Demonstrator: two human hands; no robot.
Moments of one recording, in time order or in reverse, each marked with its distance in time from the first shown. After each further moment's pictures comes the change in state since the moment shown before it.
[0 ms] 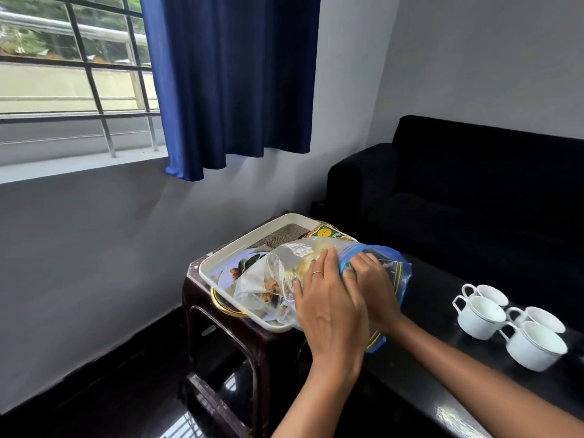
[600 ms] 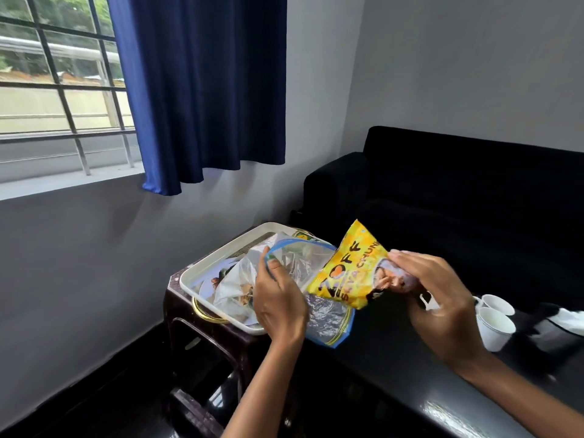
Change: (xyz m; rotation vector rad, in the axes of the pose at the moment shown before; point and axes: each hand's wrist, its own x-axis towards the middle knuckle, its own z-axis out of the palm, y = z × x) left_hand 0.019 -0.010 -0.013 -0.451 0.272 -0.314; right_hand -0.074 0.031 -0.104 0.228 0.457 -0.327
